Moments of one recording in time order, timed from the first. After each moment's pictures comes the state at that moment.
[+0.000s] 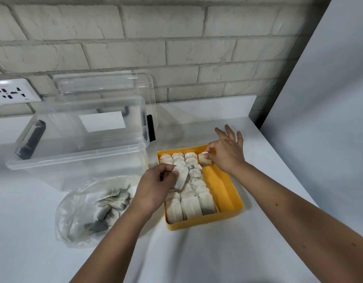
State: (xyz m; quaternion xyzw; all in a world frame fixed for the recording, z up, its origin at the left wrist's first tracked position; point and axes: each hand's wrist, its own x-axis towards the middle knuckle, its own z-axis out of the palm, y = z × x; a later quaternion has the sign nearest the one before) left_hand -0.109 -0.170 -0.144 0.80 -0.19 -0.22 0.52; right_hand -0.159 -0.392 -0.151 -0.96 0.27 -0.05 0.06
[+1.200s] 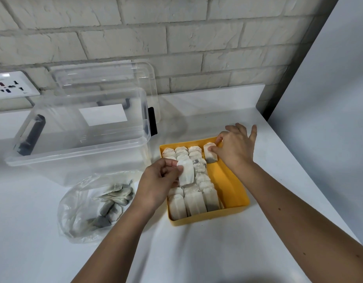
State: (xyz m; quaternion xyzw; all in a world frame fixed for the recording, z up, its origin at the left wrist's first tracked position) left_hand -0.107 -0.173 -0.158 0.72 -0.13 -0.29 0.62; right_hand -0.160 -0.389 -0.157 -0.93 0.36 -0.07 -0.01
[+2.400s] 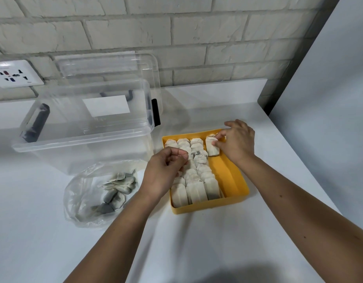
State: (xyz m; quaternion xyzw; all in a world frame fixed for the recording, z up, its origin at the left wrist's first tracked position) left_hand -0.110 -0.173 -0.157 0.74 -0.17 -0.25 0.60; right_hand -0.165 -0.398 -0.175 -0.94 0.32 -0.11 0.09
